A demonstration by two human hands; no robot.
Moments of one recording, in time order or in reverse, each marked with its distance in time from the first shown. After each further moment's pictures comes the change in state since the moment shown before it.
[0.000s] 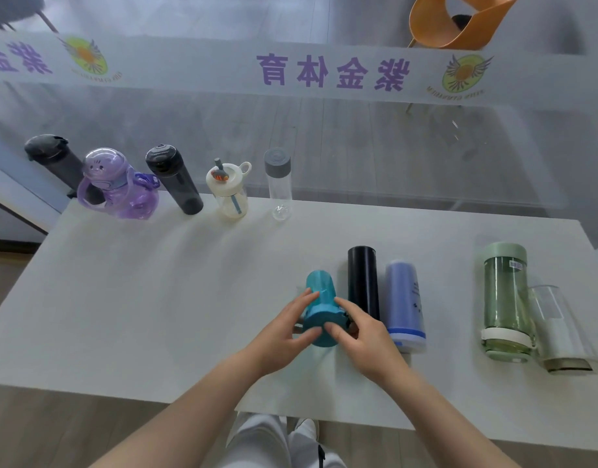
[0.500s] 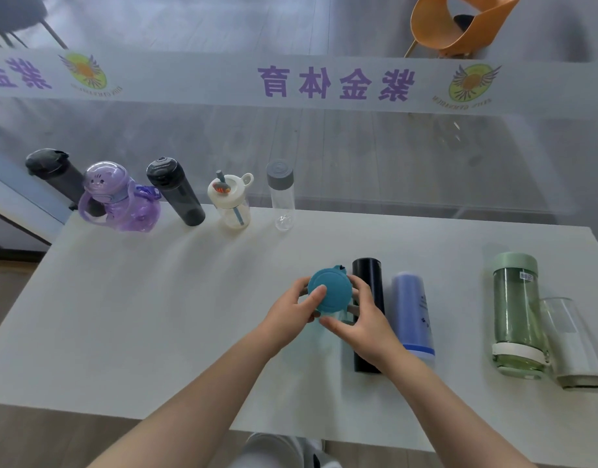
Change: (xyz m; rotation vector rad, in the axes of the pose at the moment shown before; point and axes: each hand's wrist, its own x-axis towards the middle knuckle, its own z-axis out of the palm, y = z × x) left_hand 0.048 0.039 -0.023 -0.252 0.157 -0.188; right_hand 0.040 -0.026 -0.011 0.234 -0.006 0.010
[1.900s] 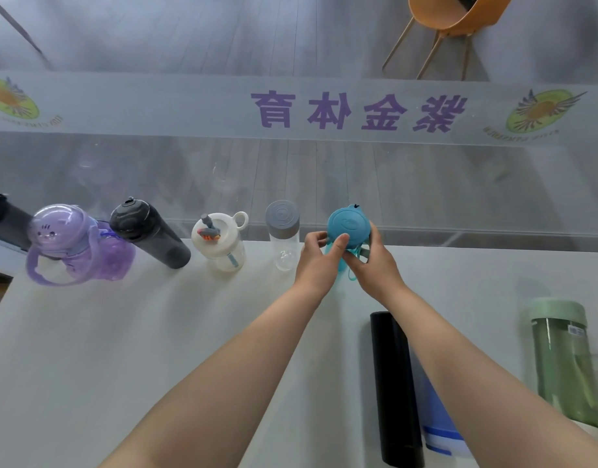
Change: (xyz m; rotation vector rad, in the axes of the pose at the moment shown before) left_hand 0.186 0.088 -0.022 -0.056 0.218 -0.032; right_hand 0.220 -0.040 -0.036 -0.099 0.237 -0.014
